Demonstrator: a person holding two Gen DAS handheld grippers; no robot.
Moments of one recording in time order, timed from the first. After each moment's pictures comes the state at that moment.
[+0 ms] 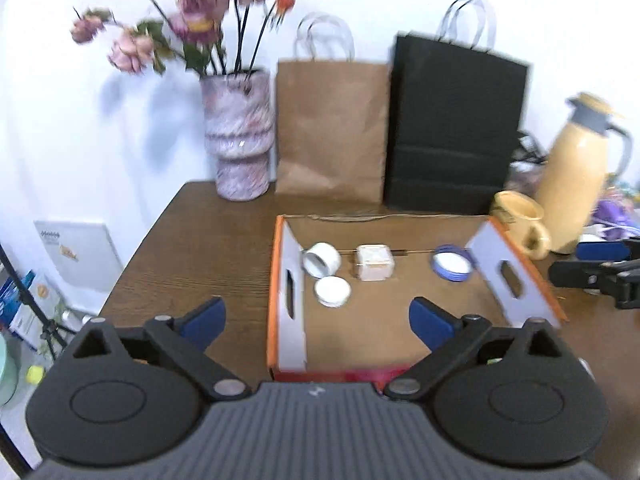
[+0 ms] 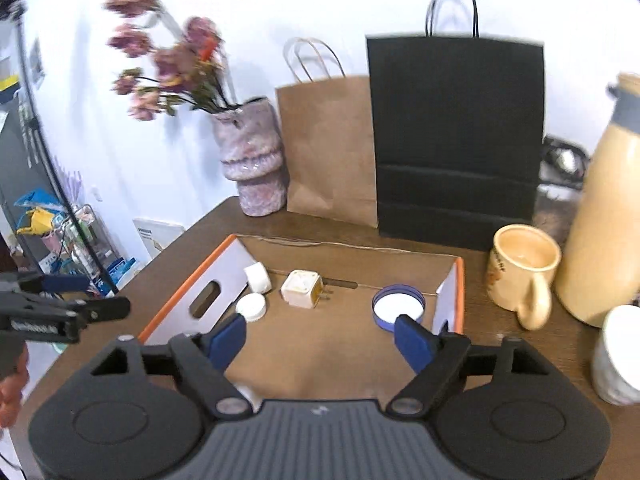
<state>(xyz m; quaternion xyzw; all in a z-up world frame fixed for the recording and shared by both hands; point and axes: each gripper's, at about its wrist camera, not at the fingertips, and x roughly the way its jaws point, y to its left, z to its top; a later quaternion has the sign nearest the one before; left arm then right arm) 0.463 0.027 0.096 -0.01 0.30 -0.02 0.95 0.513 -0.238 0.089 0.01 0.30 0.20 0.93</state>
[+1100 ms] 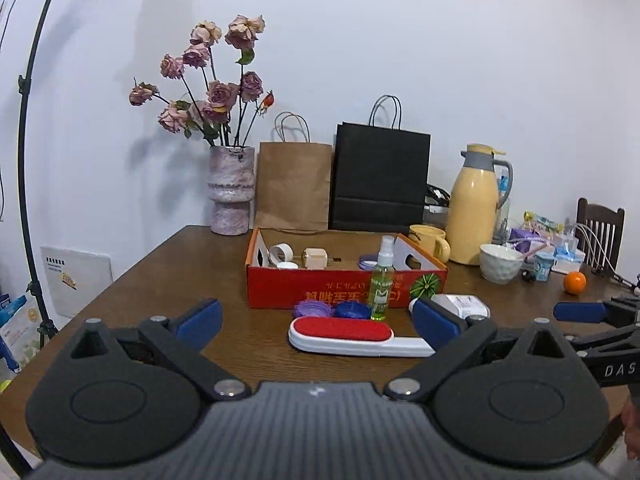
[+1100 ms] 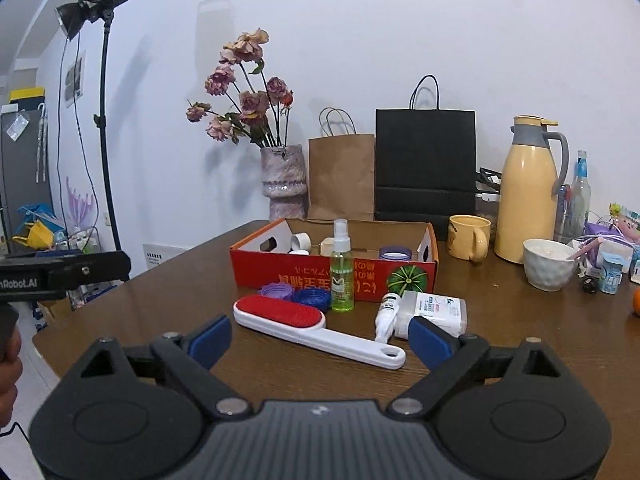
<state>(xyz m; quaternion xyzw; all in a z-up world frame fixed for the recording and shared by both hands) 0.190 0.008 0.039 -0.03 0.14 -0.05 0.99 0.211 -0.229 0.019 0.00 0.18 0.16 0.97</state>
